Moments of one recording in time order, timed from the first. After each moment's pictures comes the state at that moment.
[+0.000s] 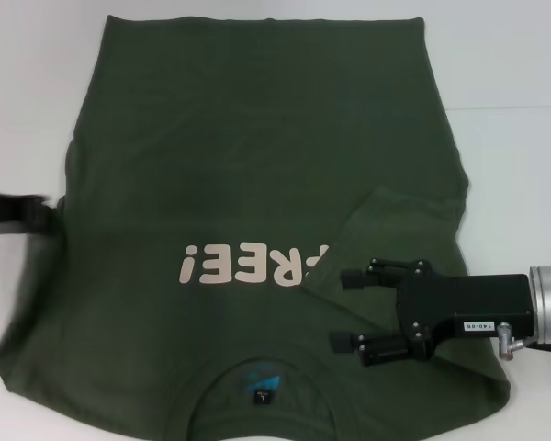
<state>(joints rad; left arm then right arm) -0.63 -2.15 0.67 1.31 2.72 1.55 -2.65 0.52 2.09 -0.87 -0.63 -1.94 -1.58 1.32</state>
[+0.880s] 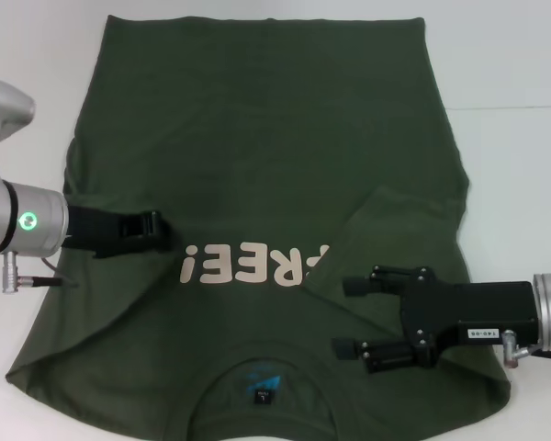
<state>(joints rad) -0.68 -2.15 0.77 0.91 2.46 1.30 -2.63 0.50 2.09 -0.87 -0.63 -1.94 -1.60 1.31</state>
